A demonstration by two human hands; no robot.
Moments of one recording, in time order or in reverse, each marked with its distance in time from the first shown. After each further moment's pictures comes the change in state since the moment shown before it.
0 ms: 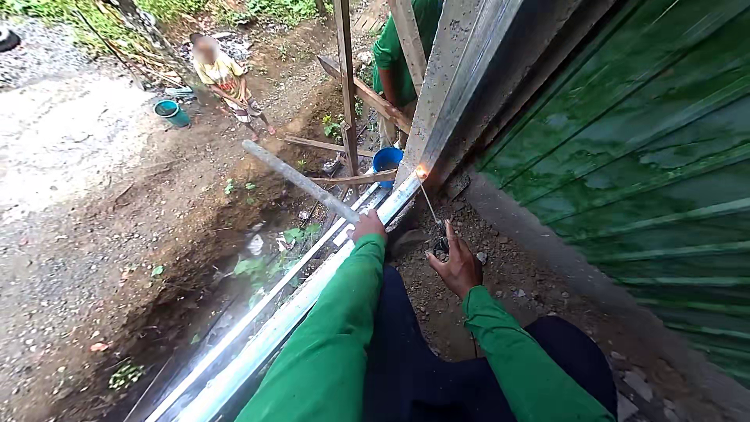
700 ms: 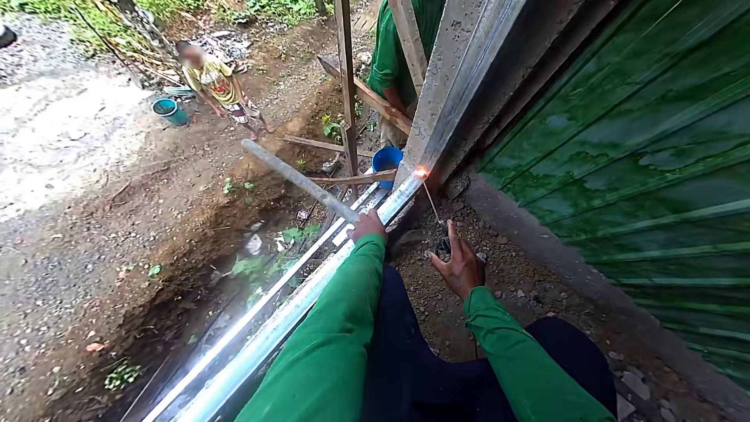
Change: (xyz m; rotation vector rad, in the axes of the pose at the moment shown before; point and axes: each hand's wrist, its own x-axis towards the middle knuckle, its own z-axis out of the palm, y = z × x) left_hand 0.003 0.000 0.003 0.007 0.009 -0.016; right_hand -0.002 0.001 -0.005 -0.051 -0.028 0.028
